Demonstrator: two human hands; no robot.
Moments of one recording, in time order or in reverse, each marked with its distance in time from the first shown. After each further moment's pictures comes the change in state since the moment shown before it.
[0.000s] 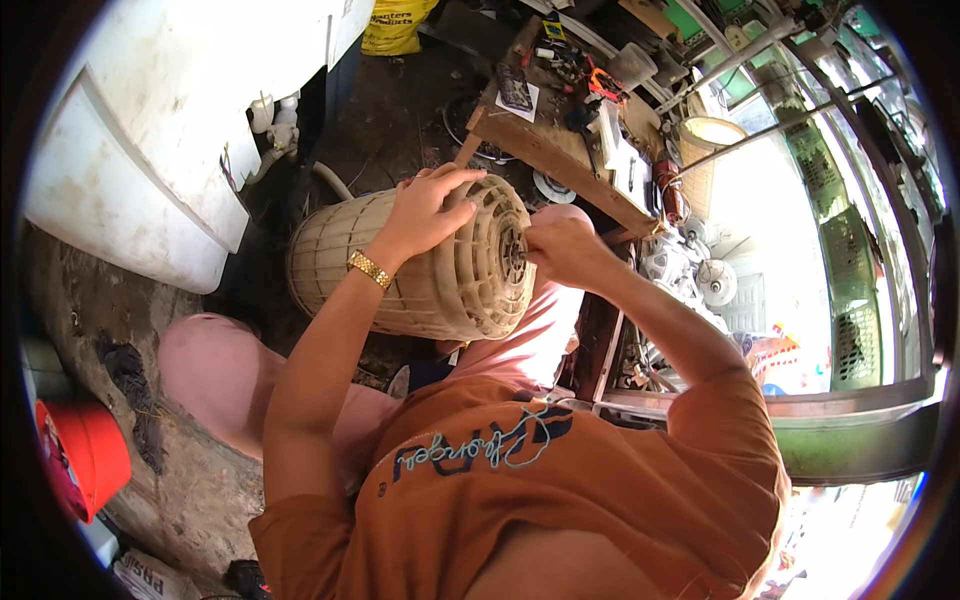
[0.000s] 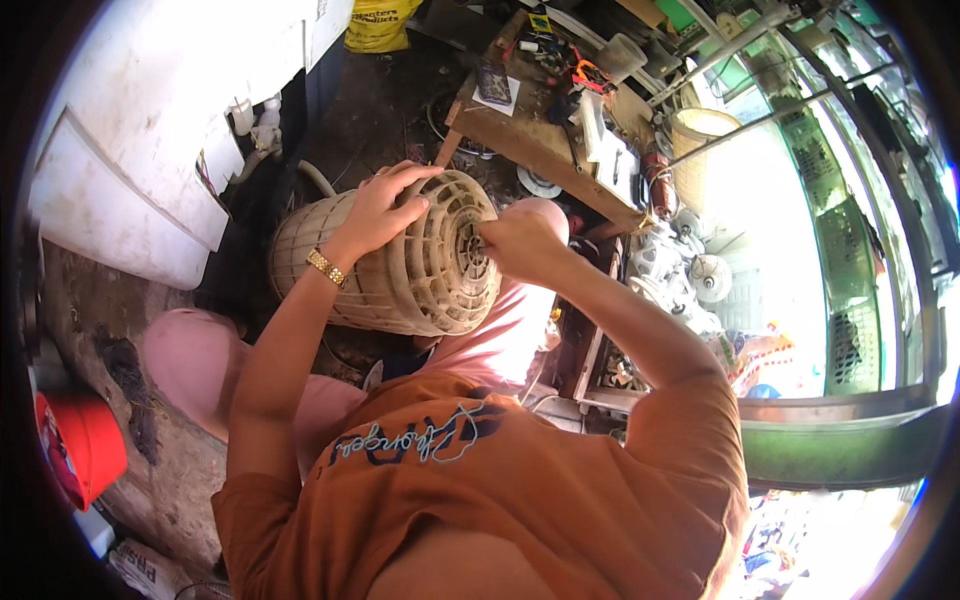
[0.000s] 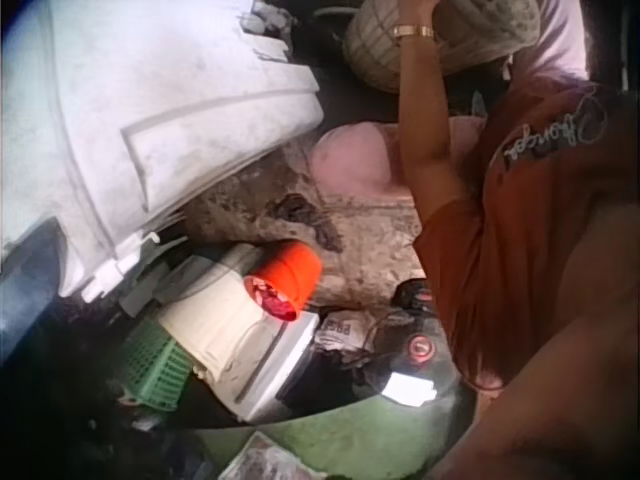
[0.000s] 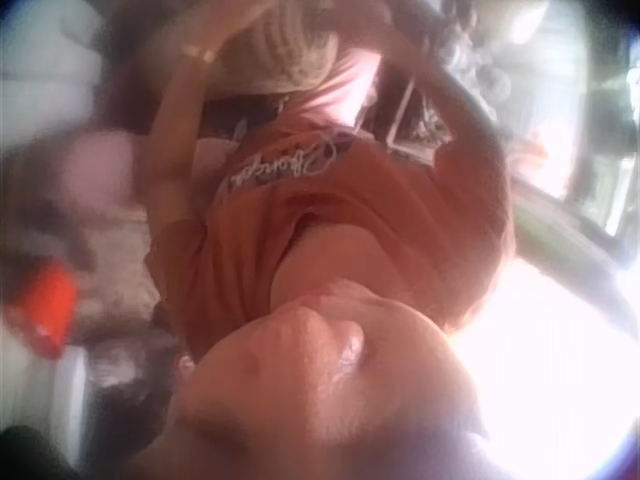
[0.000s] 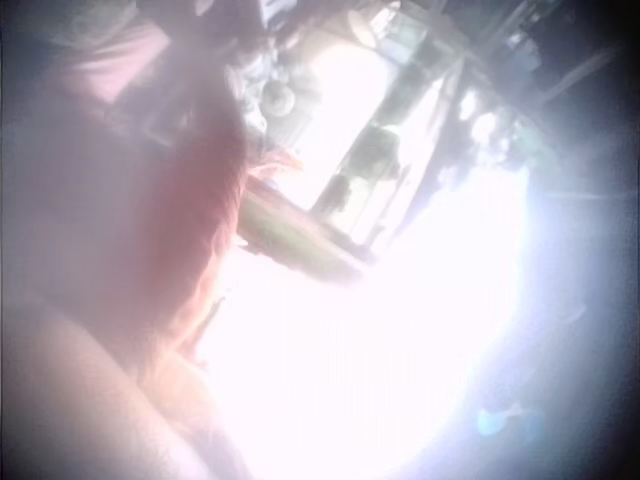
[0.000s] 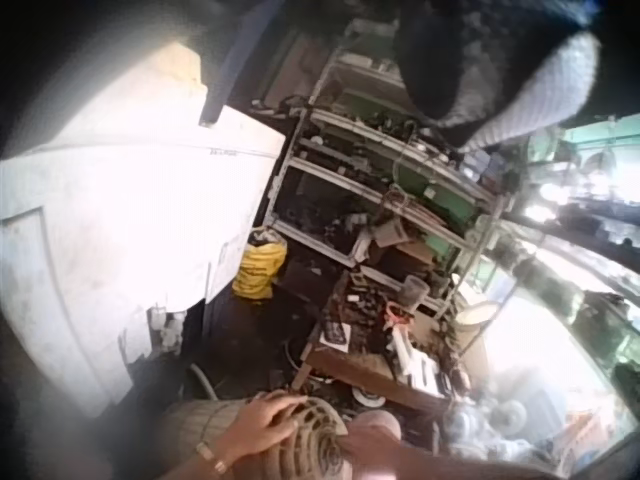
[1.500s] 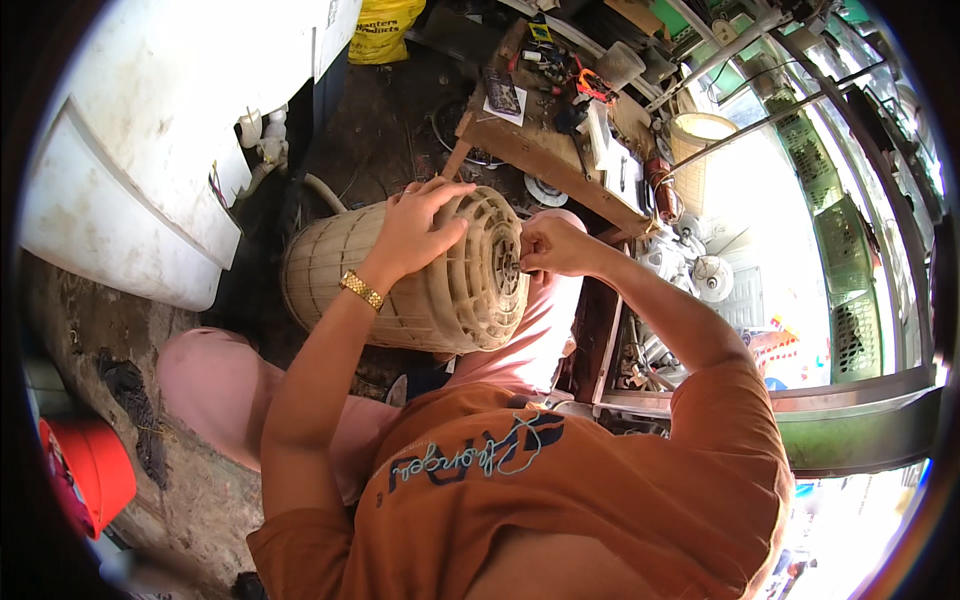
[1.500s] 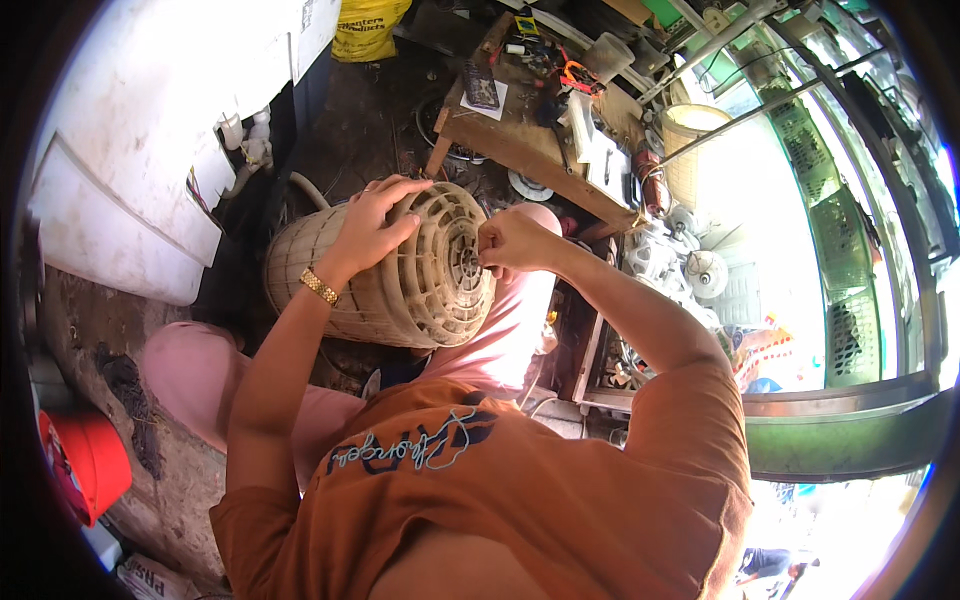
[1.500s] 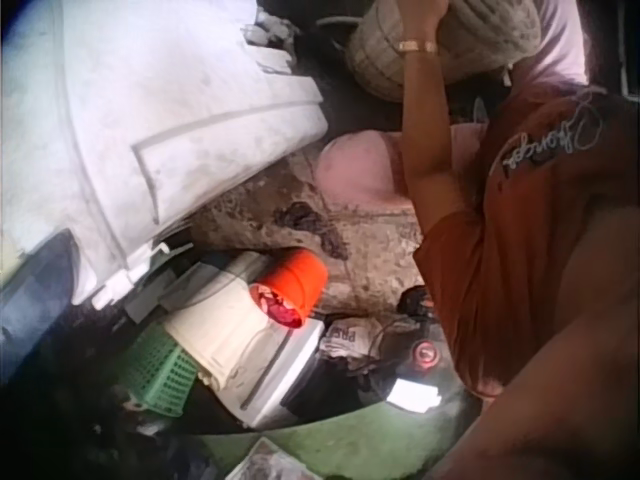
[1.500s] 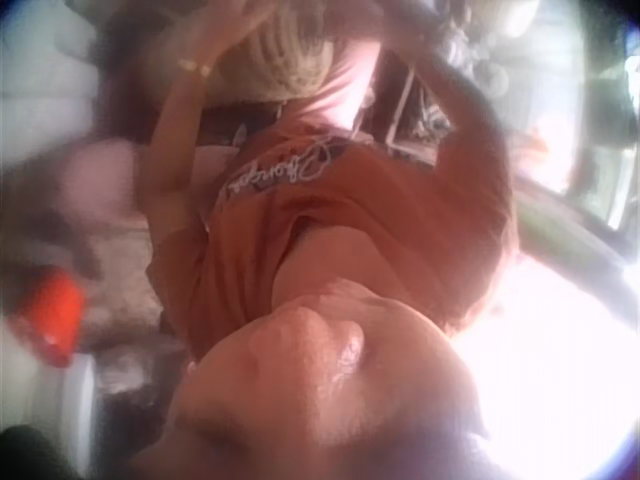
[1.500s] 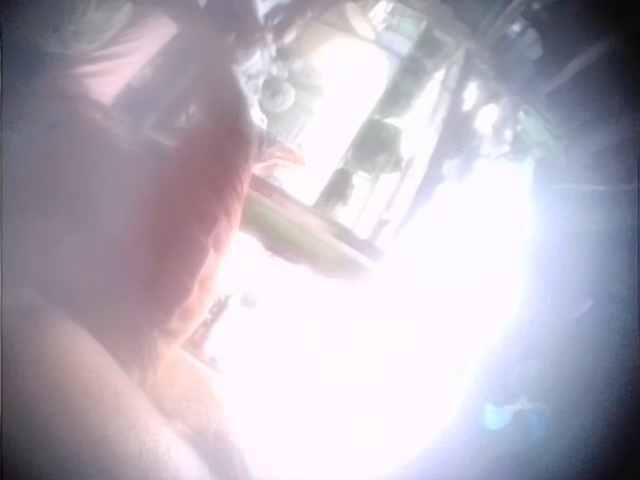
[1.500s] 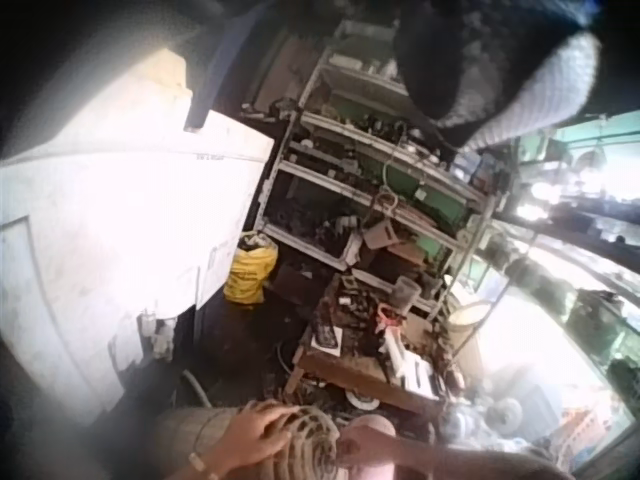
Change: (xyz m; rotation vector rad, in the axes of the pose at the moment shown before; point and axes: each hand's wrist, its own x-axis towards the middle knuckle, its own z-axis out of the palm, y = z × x) left_hand -0.005 0.010 -0.002 0.010 -0.070 -0.042; right_hand 0.008 0.034 0.013 0.814 -0.258 0.192
